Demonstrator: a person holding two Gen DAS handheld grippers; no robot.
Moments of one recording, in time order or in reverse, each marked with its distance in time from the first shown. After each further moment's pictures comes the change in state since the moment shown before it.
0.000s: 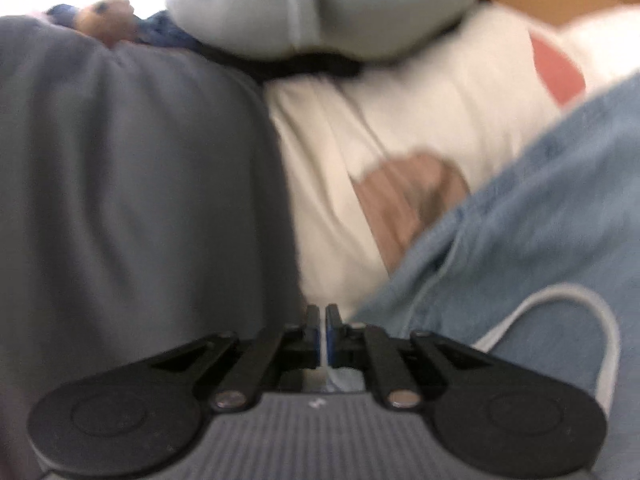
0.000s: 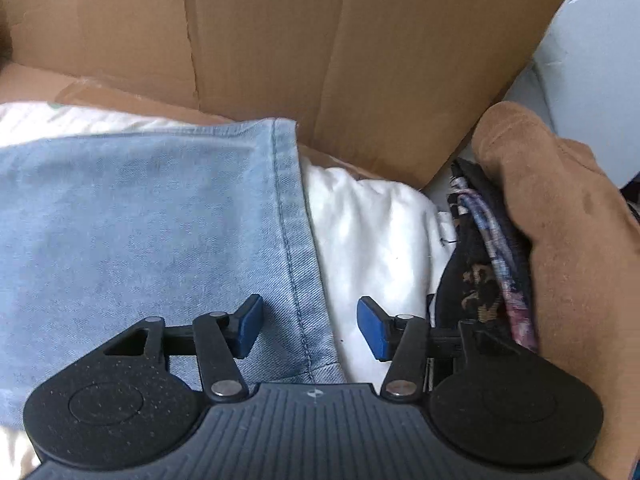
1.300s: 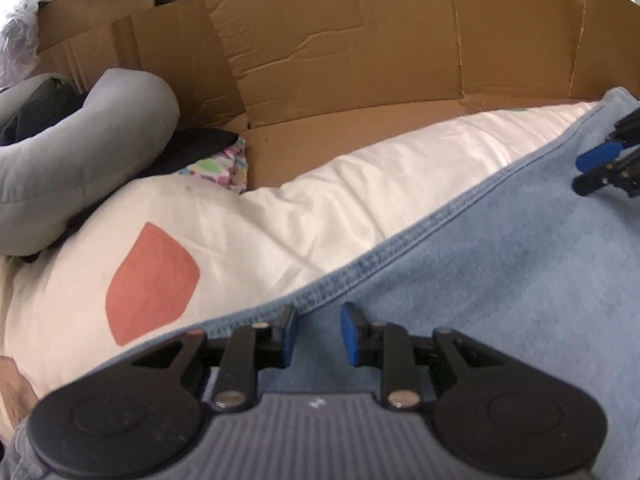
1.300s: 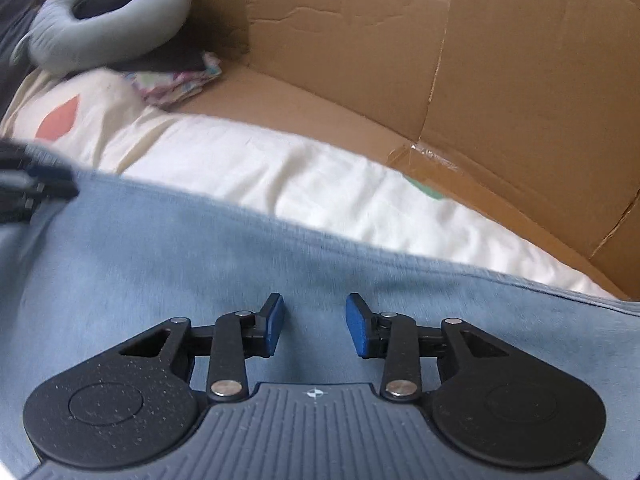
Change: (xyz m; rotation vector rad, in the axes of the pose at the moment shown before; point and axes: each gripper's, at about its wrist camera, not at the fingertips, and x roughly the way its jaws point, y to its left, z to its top) left arm -0.032 -0.224 0.099 -0.083 -0.289 -0.375; right arm -0.014 0.259 0.061 -0.227 -0.139 0.452
